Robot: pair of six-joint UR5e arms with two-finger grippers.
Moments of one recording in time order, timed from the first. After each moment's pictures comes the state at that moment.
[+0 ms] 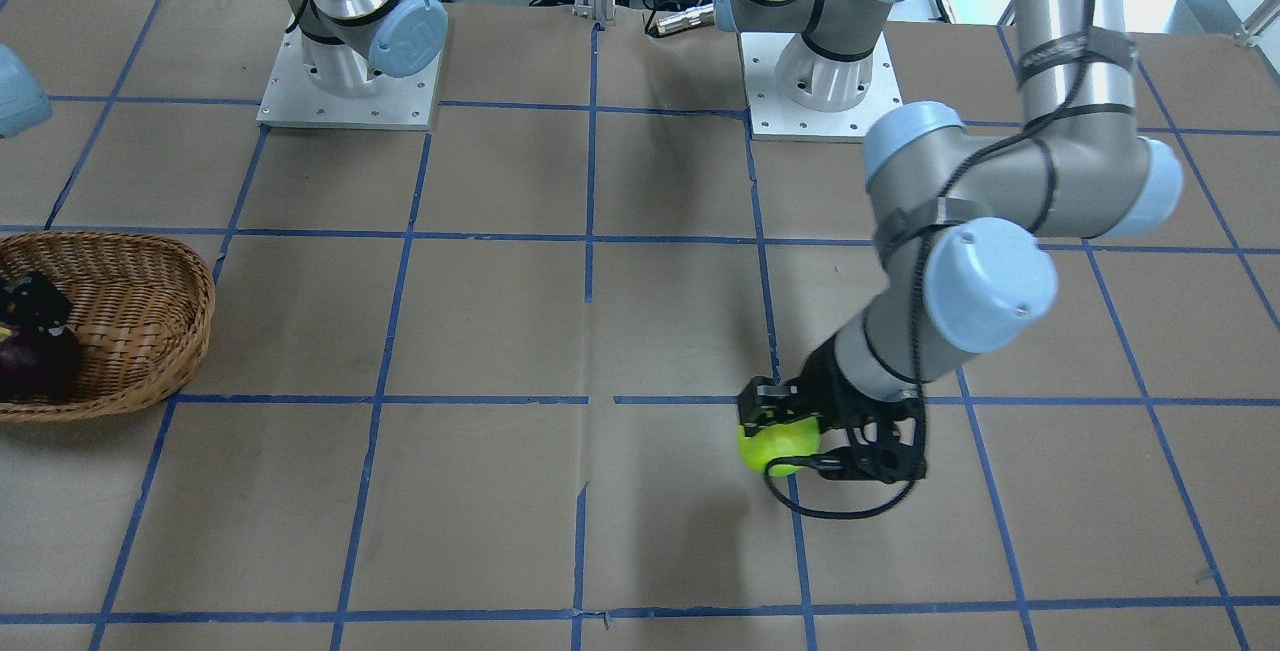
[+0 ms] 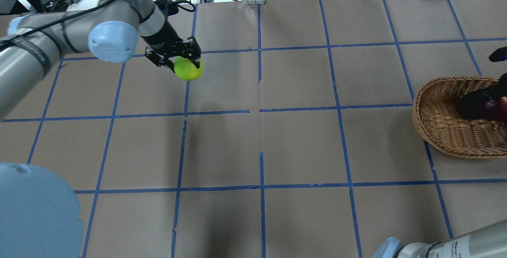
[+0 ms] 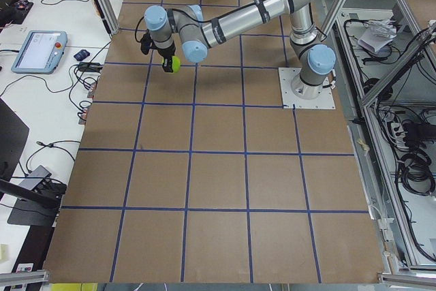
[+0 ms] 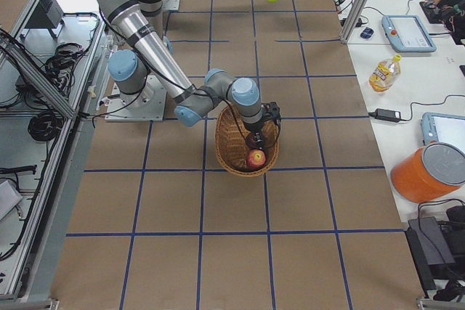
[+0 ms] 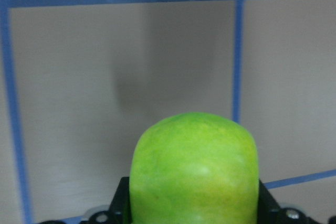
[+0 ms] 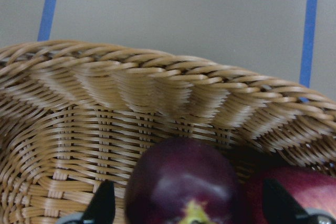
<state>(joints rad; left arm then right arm) -1.63 -2.01 -1.56 -1.13 1.37 -0.14 0.83 -1.28 1.99 -2.44 -1.41 -0.90</state>
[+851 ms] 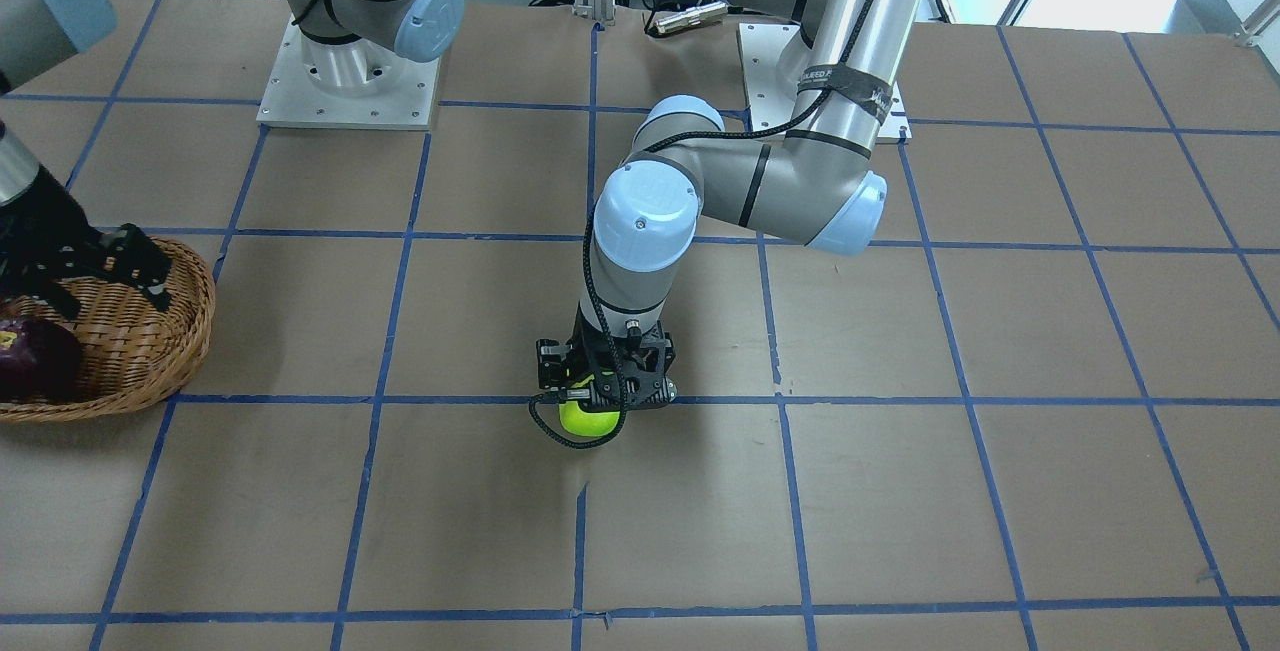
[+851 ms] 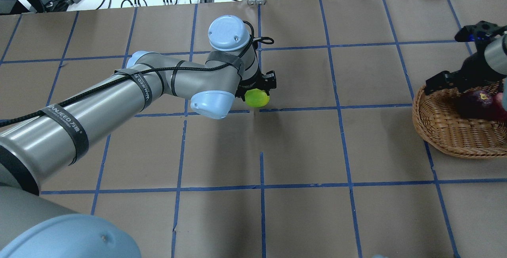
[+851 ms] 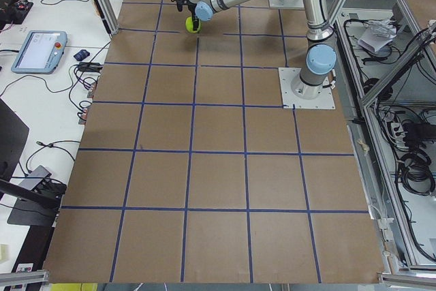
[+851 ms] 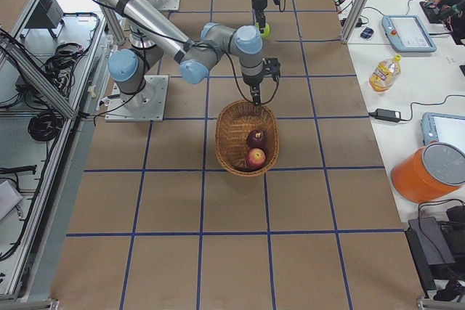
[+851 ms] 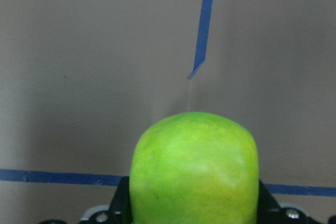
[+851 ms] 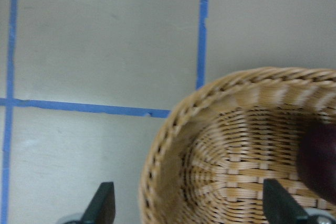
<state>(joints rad) -1.91 -2.07 -1.70 -0.81 1.48 -0.49 1.12 -1.51 1.99 -2.16 -1.43 -0.49</state>
